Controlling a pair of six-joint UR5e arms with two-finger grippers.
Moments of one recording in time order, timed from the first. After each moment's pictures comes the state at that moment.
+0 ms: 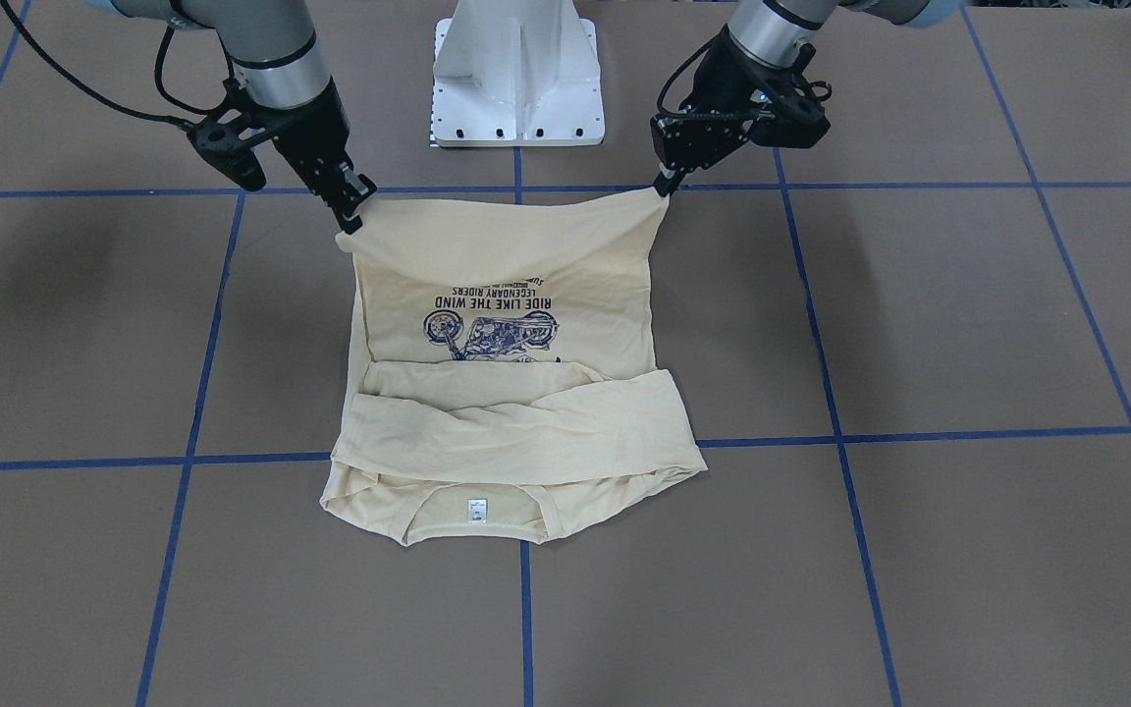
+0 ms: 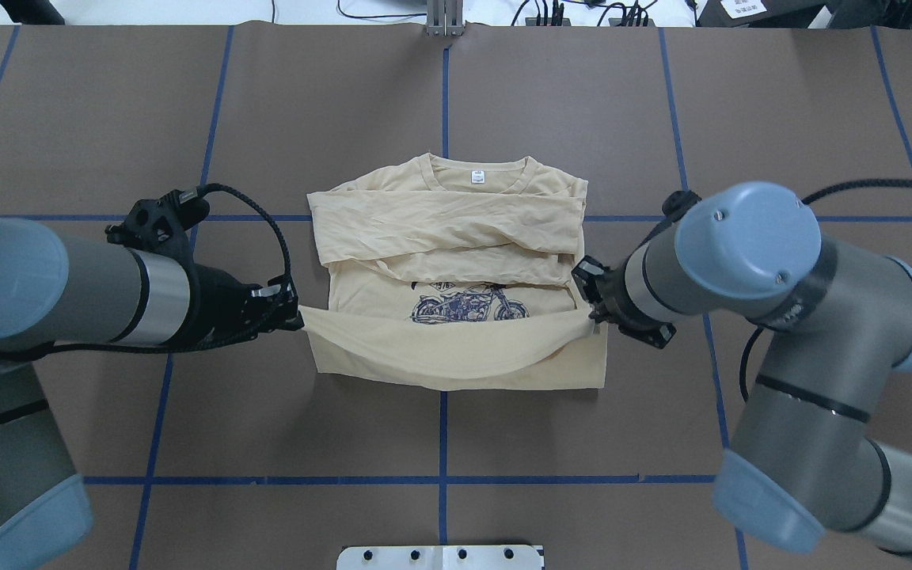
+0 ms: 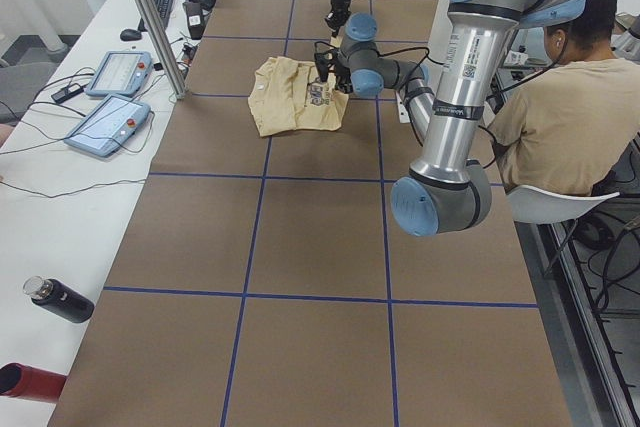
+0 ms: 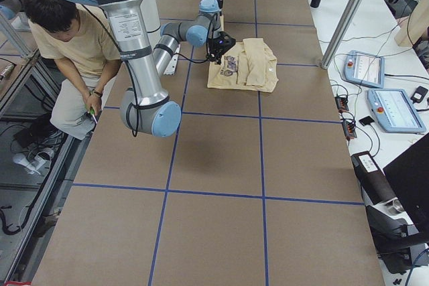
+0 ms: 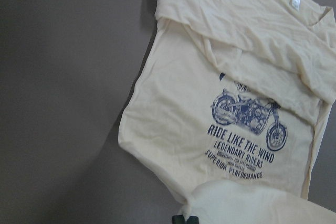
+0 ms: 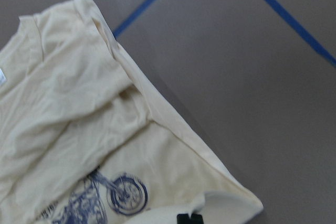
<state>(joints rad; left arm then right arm) -0.57 -1.87 -2.10 -1.90 -1.87 -1.66 0.58 -1.16 2.06 -1.68 1.83 1.88</state>
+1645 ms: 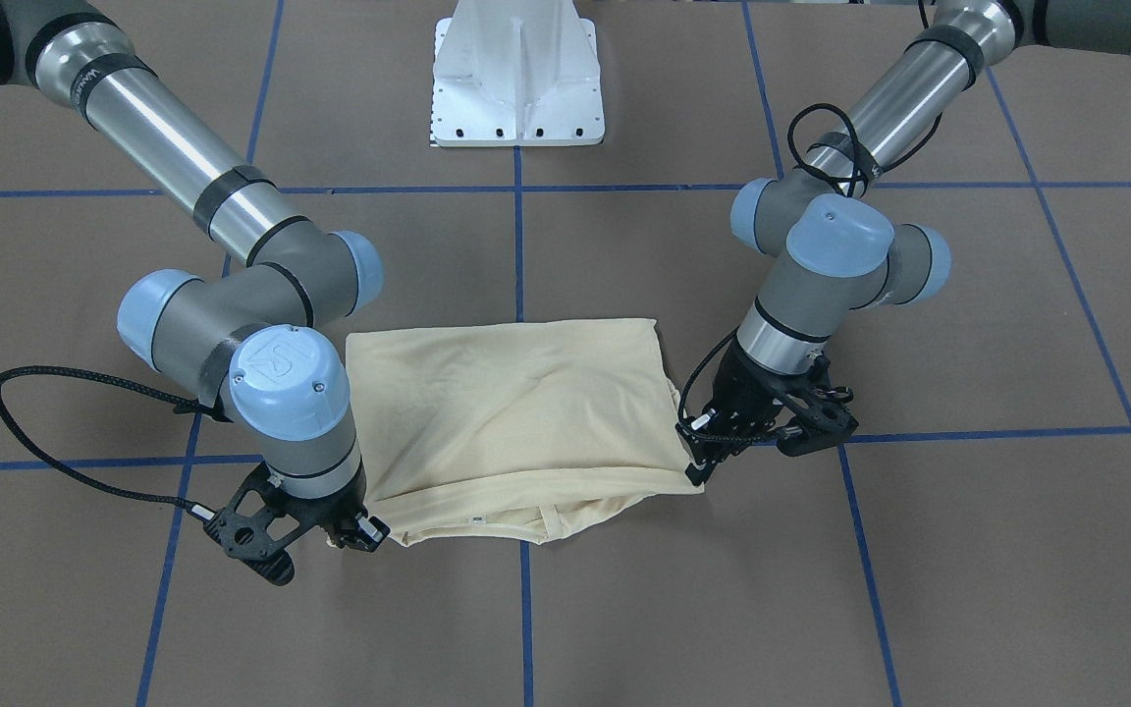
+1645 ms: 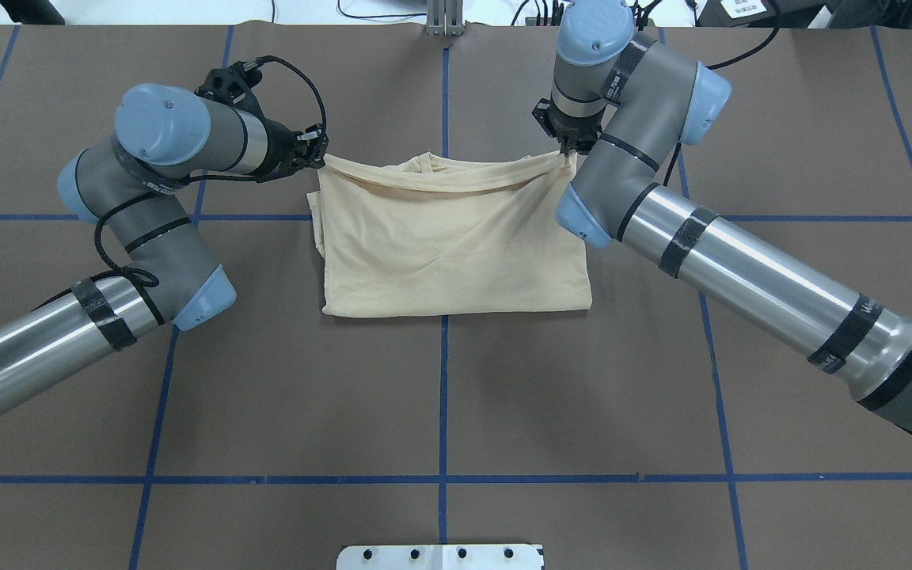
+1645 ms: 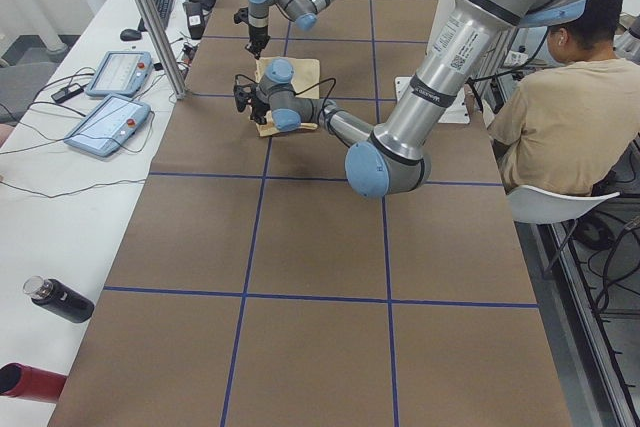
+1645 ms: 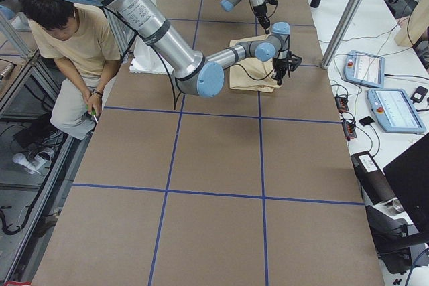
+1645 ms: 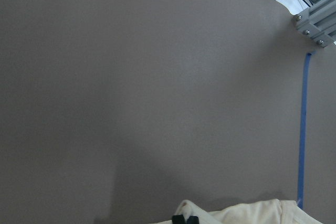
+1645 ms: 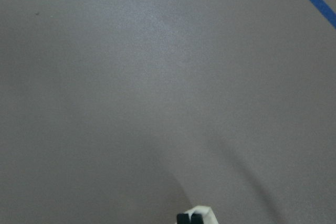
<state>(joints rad) -0.77 -2.20 -1.27 -2.39 -1.80 -1.55 0.81 -0.68 1.02 -1.30 1.88 1.56</state>
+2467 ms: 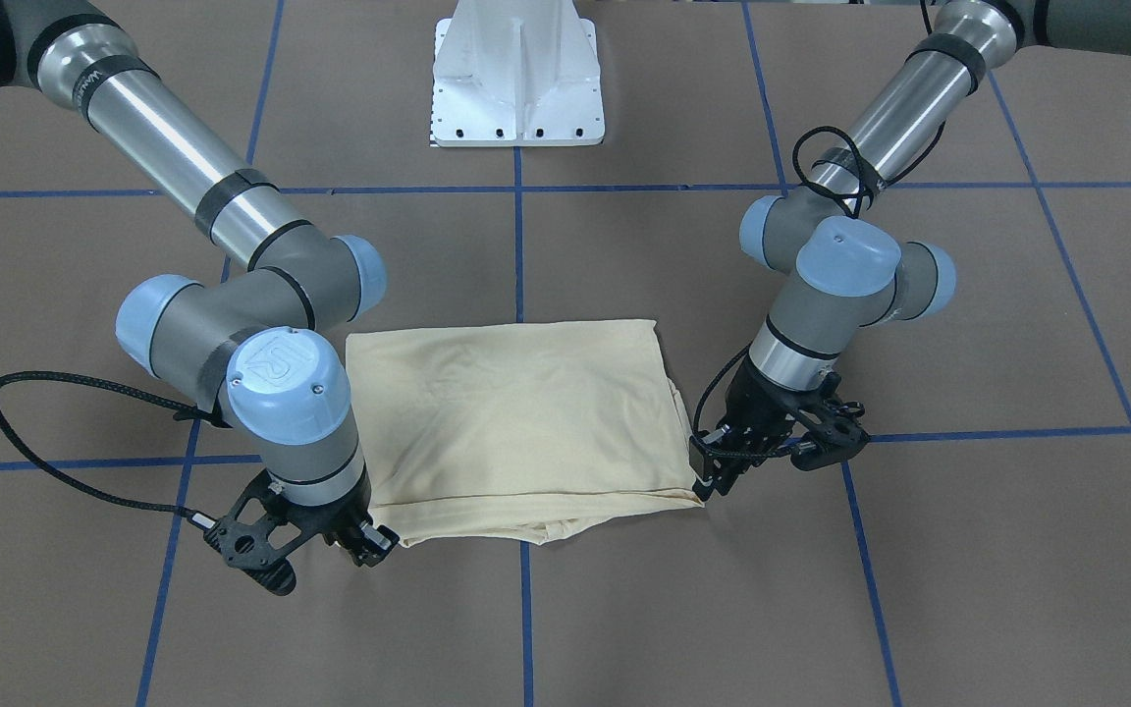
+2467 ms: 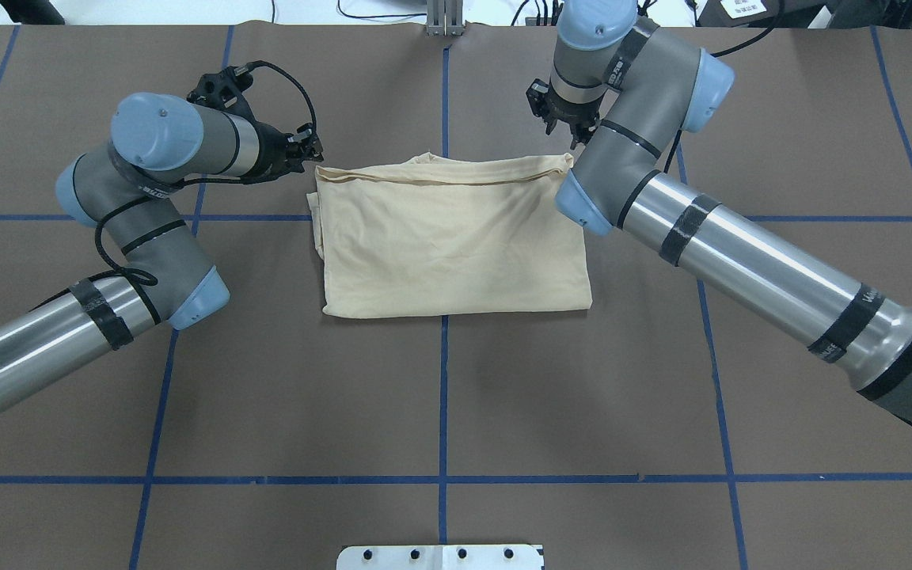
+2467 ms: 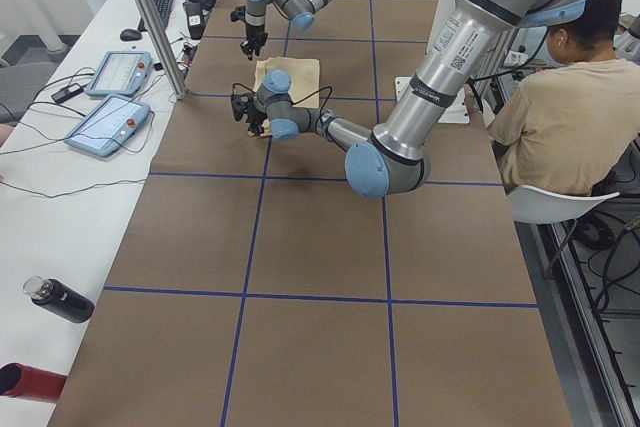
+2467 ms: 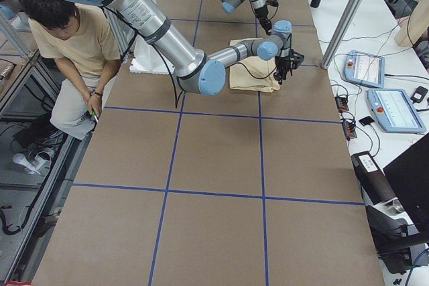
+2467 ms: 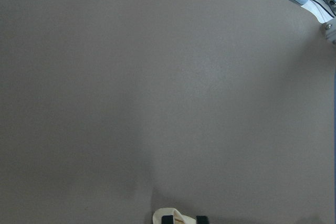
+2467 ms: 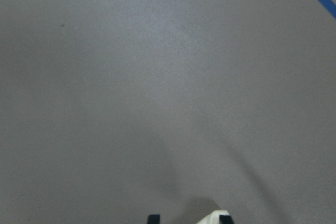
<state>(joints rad) -0.77 -2.19 -1.23 -2.45 -1.79 -1.55 0.84 -0.67 1.04 -1.28 1.91 1.57</state>
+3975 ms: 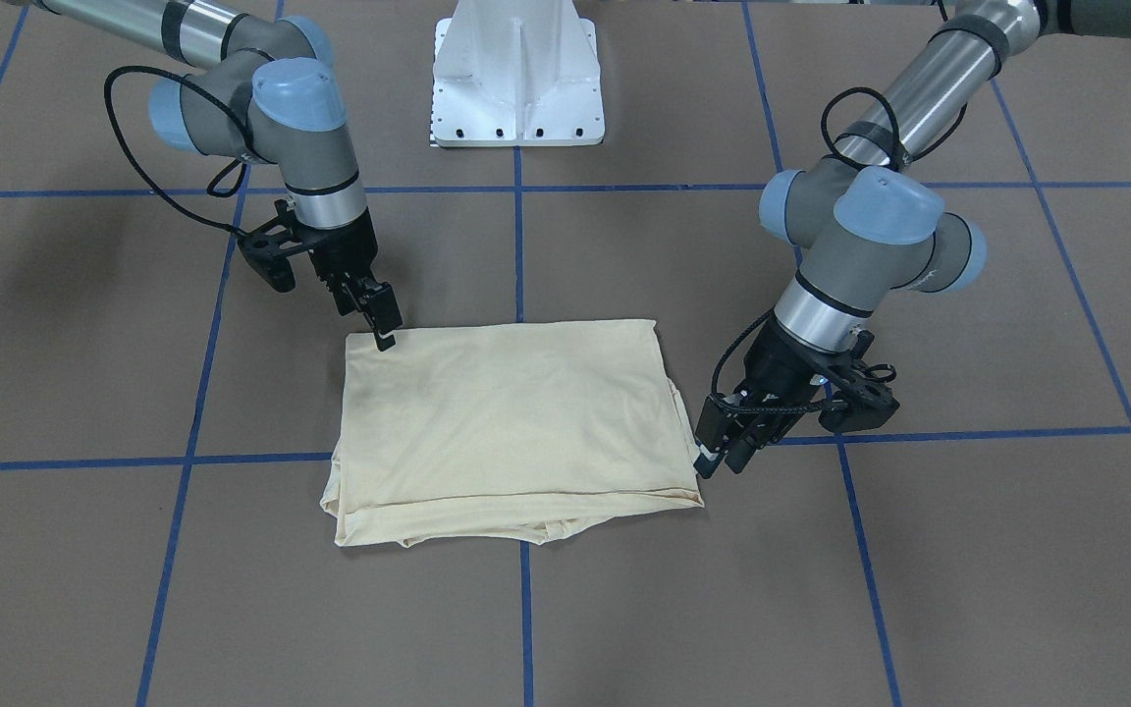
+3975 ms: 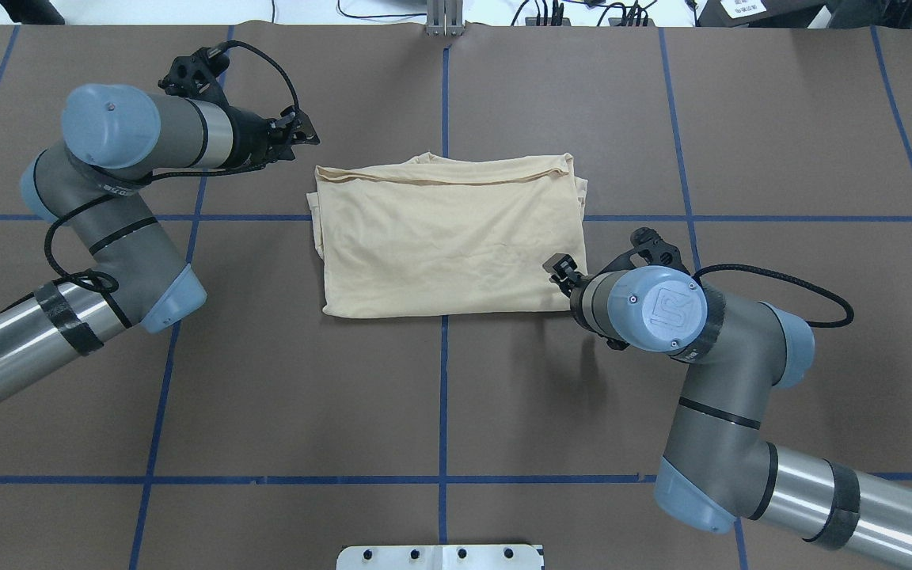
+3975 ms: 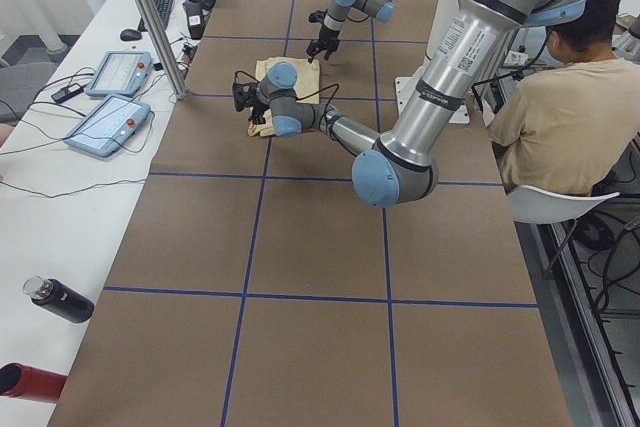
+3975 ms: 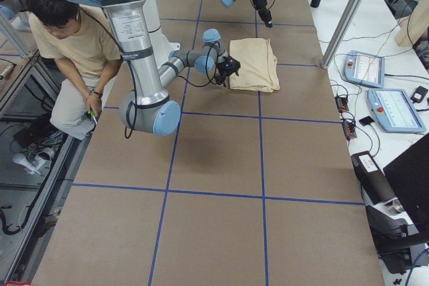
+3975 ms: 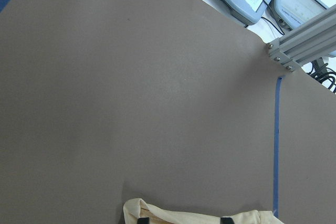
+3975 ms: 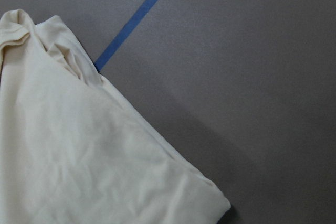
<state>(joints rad) -0.79 -2.13 -1.37 -2.48 -1.79 -1.56 0.45 -1.20 1.76 -1.28 1.54 2.14</state>
